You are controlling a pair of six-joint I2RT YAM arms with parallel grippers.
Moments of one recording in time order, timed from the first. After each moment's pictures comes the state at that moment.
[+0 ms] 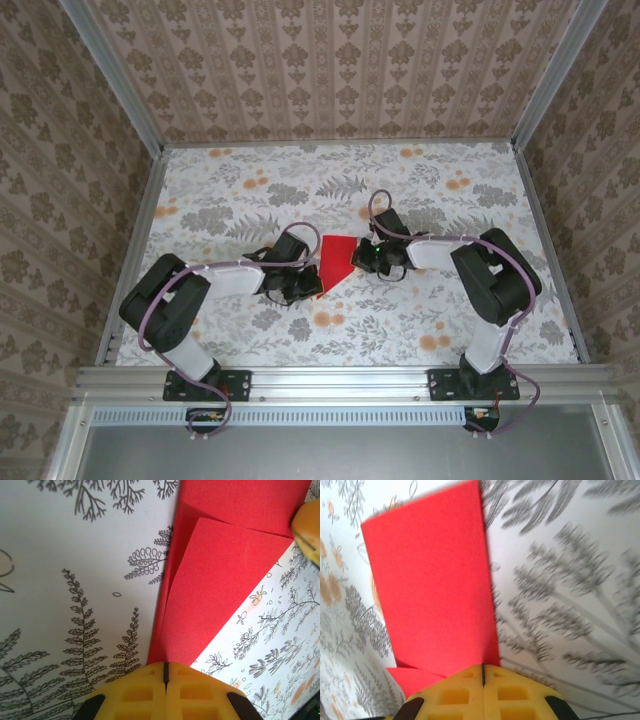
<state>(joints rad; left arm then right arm) -0.72 1.62 0.72 -0.15 0.38 -0.90 0.46 1.80 0.90 -0.09 -0.34 0.86</state>
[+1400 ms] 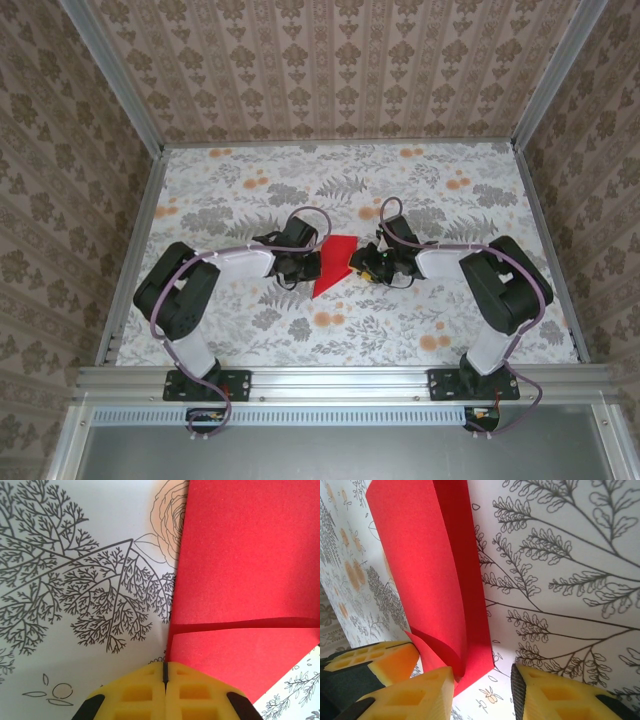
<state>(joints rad) -0.72 1.72 0.91 -0.29 0.17 -0.71 0.46 1.73 0.77 0.03 -0.46 1.01</state>
